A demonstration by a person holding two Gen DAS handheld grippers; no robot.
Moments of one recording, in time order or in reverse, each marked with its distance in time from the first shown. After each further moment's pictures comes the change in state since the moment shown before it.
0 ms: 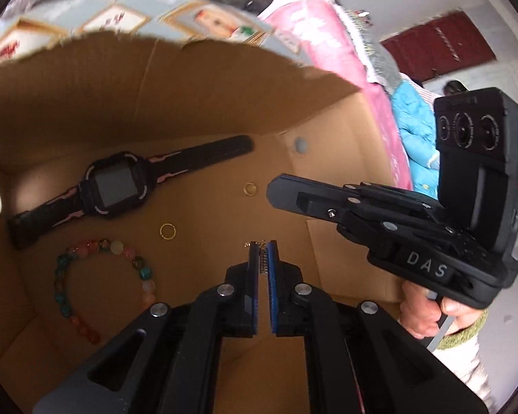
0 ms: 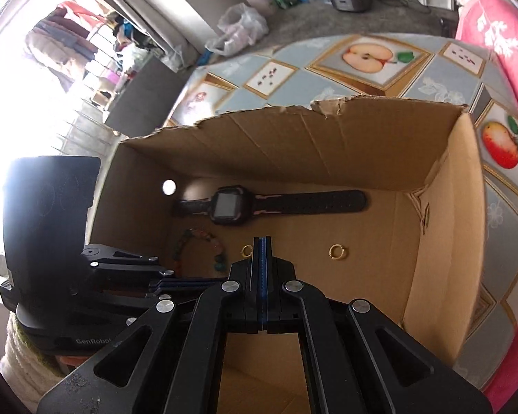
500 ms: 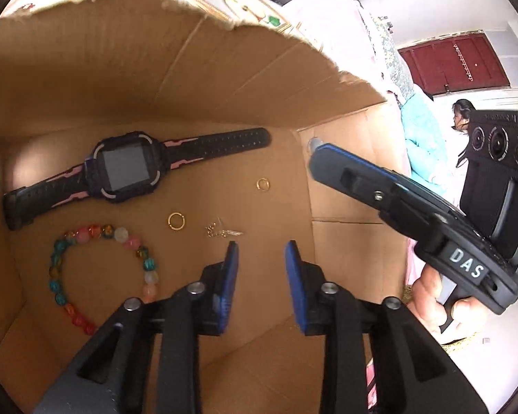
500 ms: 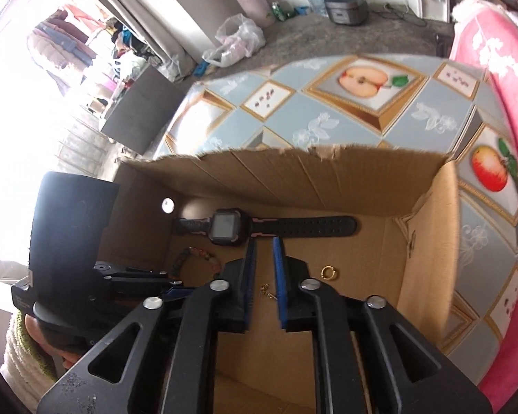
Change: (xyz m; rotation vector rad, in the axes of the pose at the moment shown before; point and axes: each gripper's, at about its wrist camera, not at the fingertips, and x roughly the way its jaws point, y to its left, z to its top) left arm -0.003 0.013 -0.005 -0.092 0.033 -0.038; right arm -0.016 0.000 0.016 -0.002 -0.063 -0.026
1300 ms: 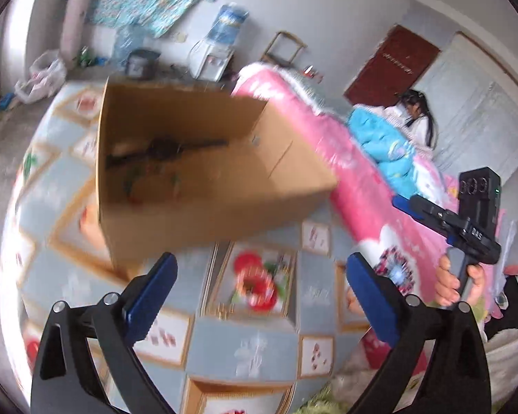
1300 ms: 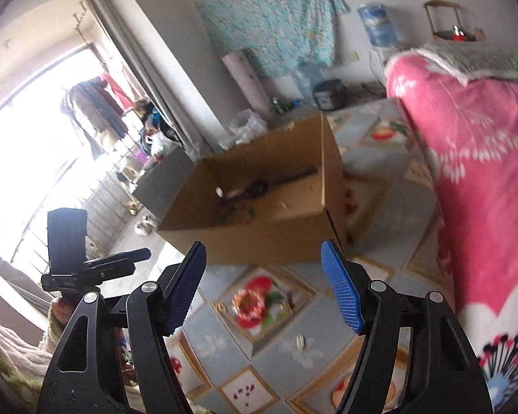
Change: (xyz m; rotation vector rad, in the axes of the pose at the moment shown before) left arm -0.094 -0.017 -0.248 0.323 -0.445 0.109; right arm -0.151 0.013 -0.253 0.061 -0.433 0.018
